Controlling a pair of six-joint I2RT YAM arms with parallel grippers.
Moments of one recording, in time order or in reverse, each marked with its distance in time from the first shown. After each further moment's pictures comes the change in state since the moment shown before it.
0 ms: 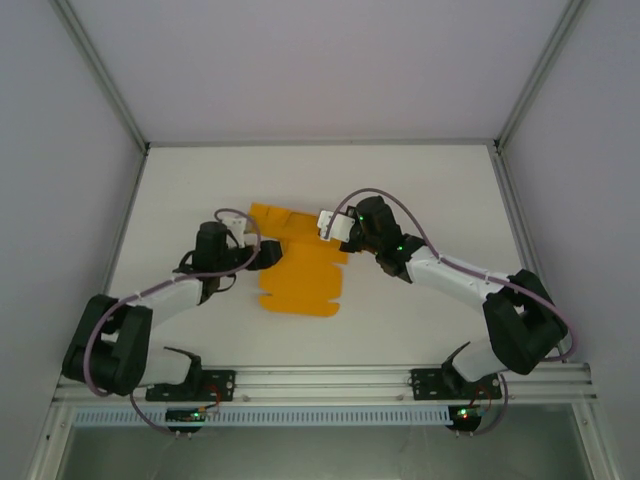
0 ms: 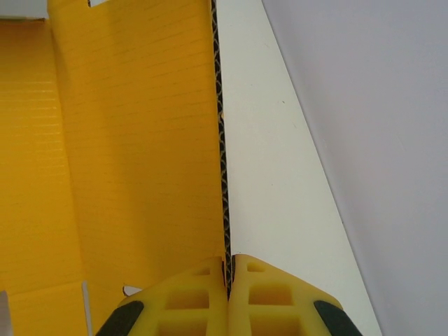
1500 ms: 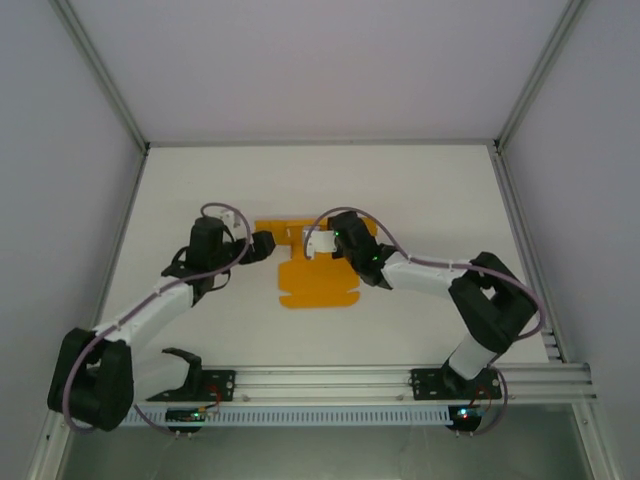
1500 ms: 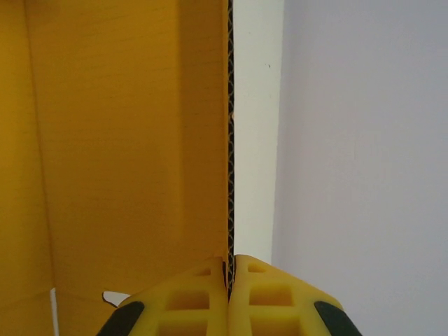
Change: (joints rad) left arm -0.015 -0.207 0.121 -0.356 -0.296 -0.041; right arm 0.124 0.186 -0.004 0.194 0.369 -0.393
